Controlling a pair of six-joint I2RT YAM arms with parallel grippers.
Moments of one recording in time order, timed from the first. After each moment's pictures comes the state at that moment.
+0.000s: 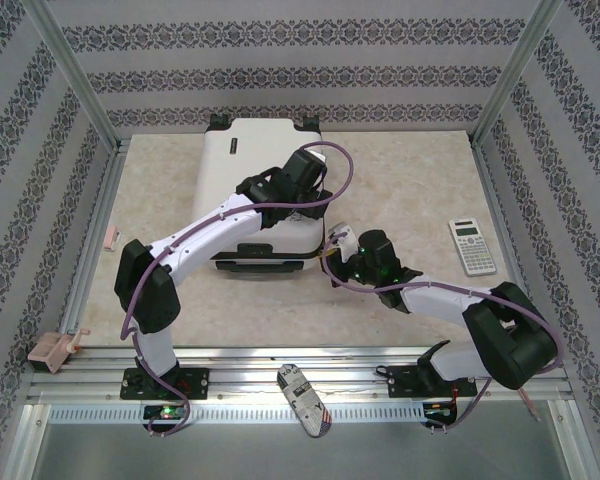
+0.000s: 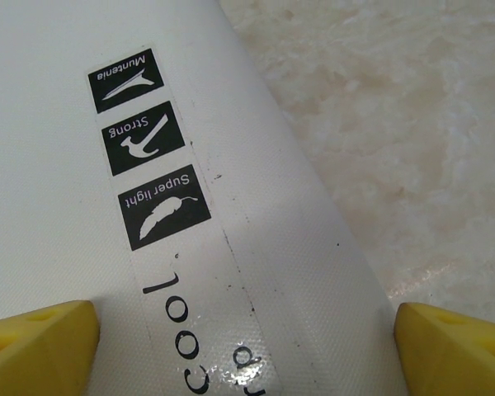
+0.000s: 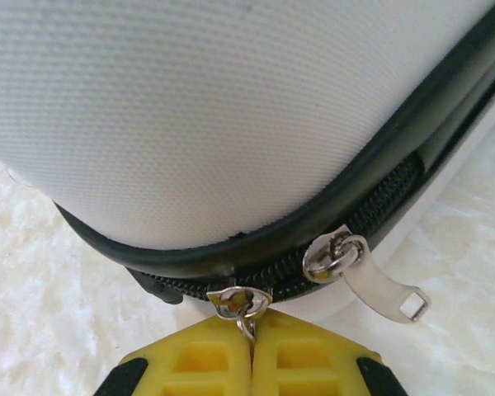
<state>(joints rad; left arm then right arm) -0.73 1.84 1.71 -0.68 -0.34 -0.17 0.55 1.36 0.47 0.35 -0.34 0.16</state>
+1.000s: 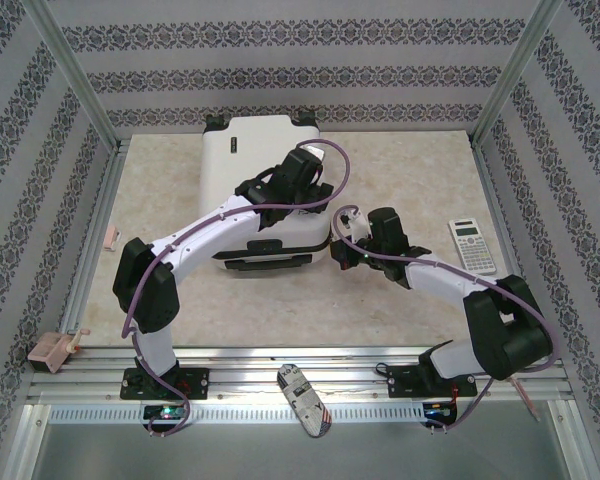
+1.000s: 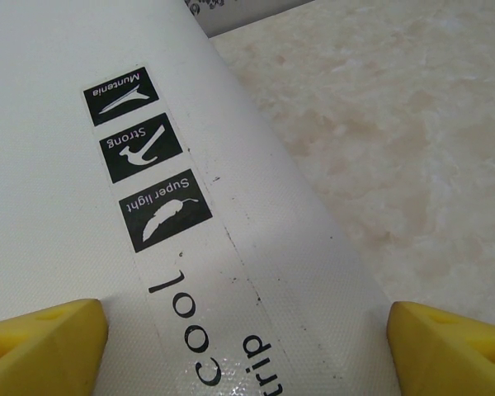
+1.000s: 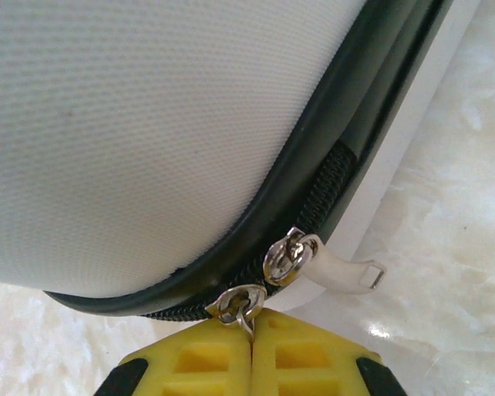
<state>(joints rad) -0.70 1.83 1.65 -0.53 -0.31 -0.18 0.40 1.41 0.65 0.07 -0.47 0.20</state>
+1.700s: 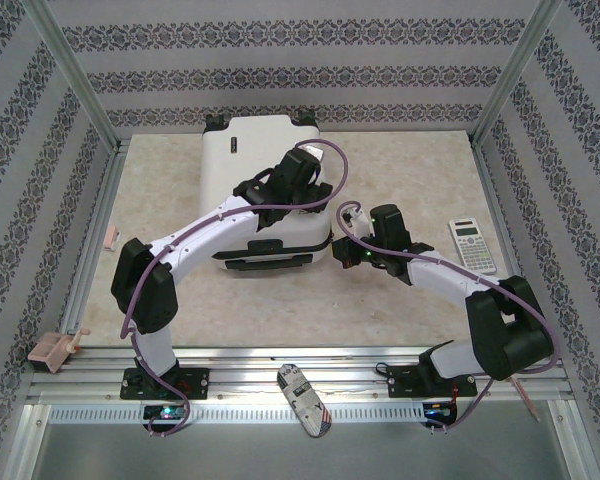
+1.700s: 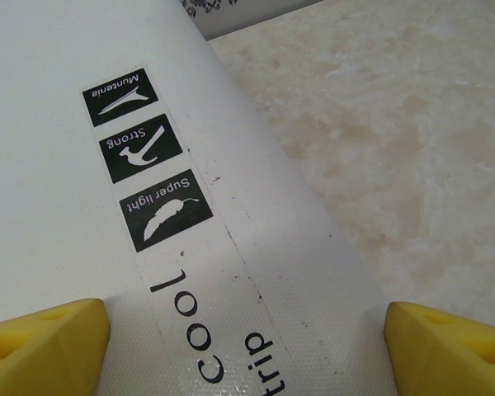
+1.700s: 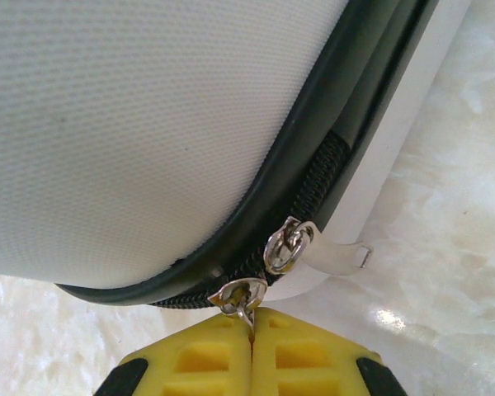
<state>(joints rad) -0.70 1.82 1.63 -0.51 -0.29 -0.18 0.37 1.40 0.67 0.00 -0.50 0.21</state>
